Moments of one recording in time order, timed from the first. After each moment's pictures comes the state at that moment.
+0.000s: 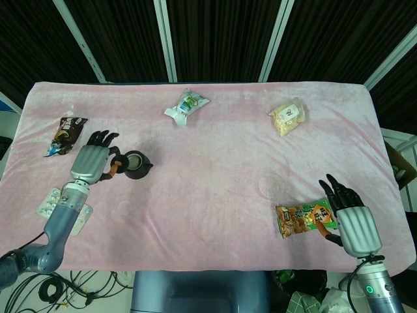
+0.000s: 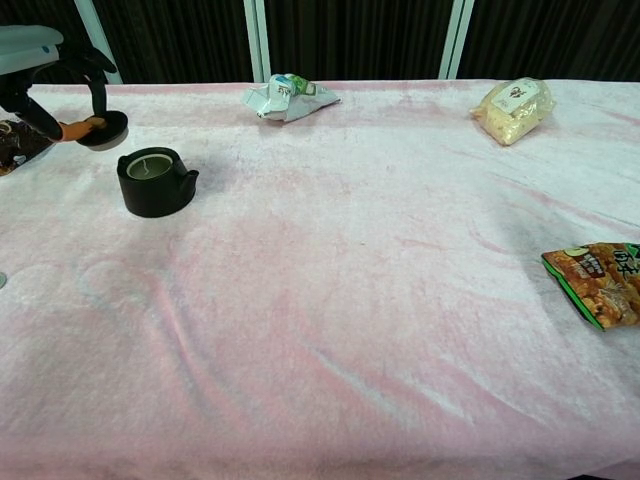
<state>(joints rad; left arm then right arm) -0.65 -1.35 -0.26 -1.50 1.04 0.94 0.35 0.16 -1.09 0.07 -1.88 -1.55 1.43 -0.24</state>
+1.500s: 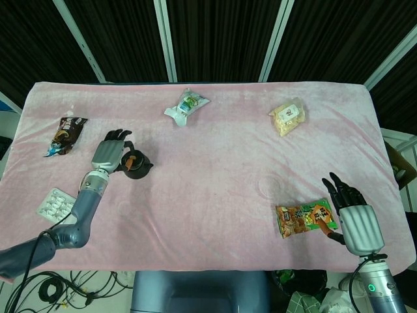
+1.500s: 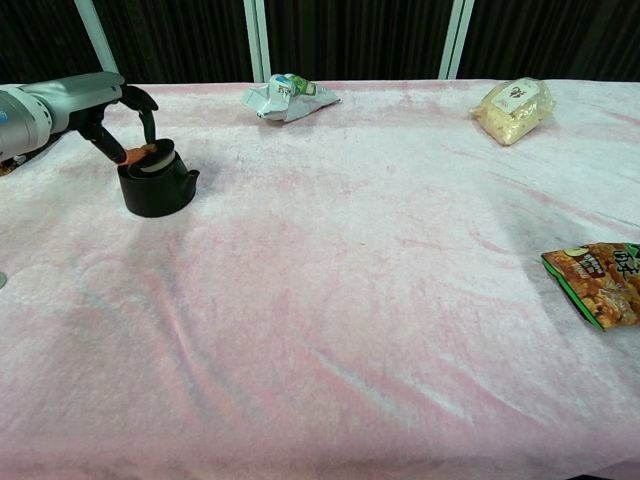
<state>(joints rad) -0.79 -1.57 -0.27 -1.15 0.93 0.81 0.23 0.17 -1.08 0.07 -1.87 -1.54 1.42 -0.23</state>
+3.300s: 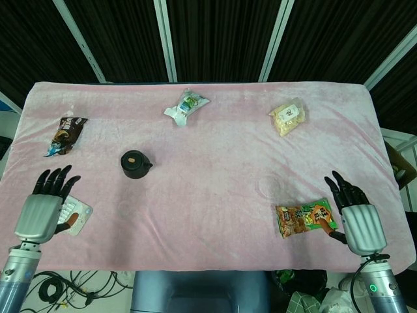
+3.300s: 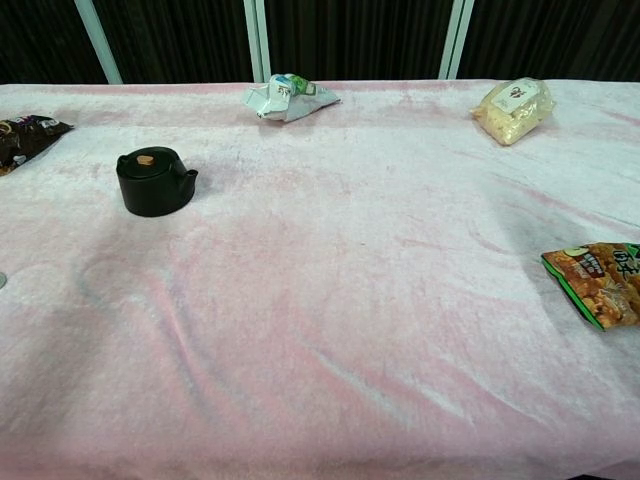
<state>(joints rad) -0.30 -1.08 0.07 -1.94 1.38 1.52 0.41 0.16 -1.07 0.08 -1.89 -1.54 1.44 -0.24</state>
